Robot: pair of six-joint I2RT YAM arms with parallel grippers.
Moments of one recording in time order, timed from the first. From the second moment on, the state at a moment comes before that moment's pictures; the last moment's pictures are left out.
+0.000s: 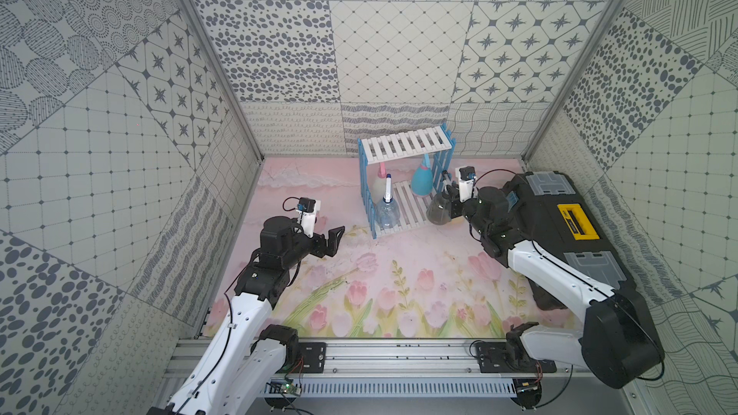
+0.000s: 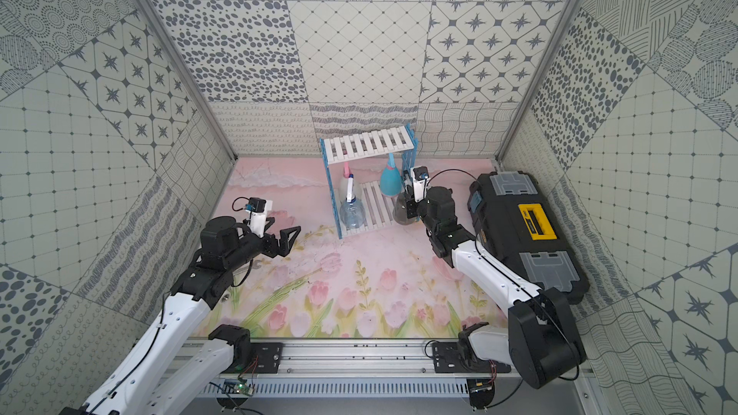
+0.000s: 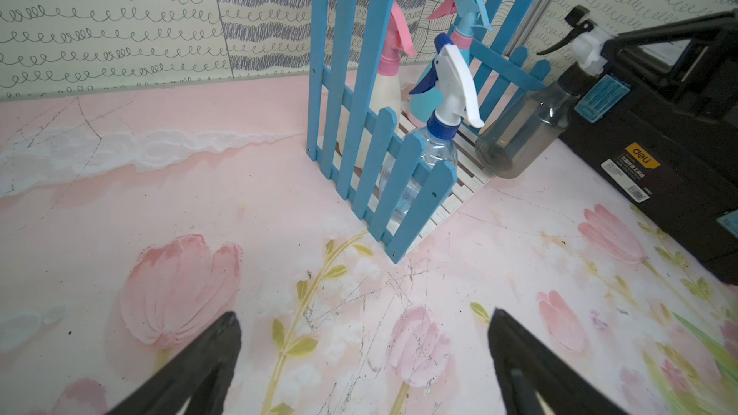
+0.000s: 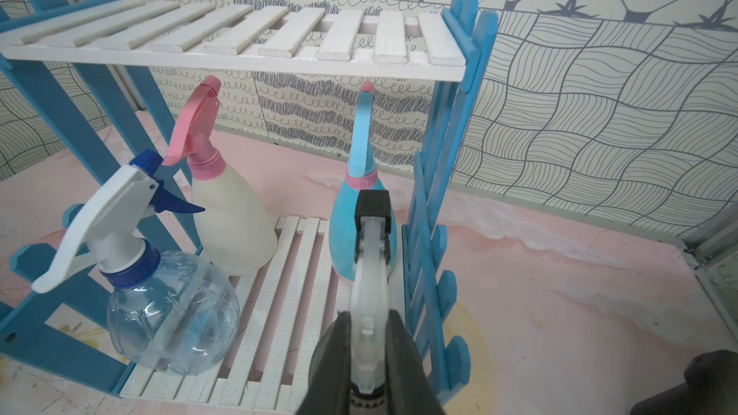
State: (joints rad) left arm -0.13 0.80 0.65 -0.28 0.31 -0.02; right arm 0.40 1.30 0.80 0.26 0.08 -0.02
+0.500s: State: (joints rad) left arm -0.13 0.81 0.65 -0.28 0.33 -0.02; right arm 0.40 1.44 0.86 0.34 0.08 -0.05
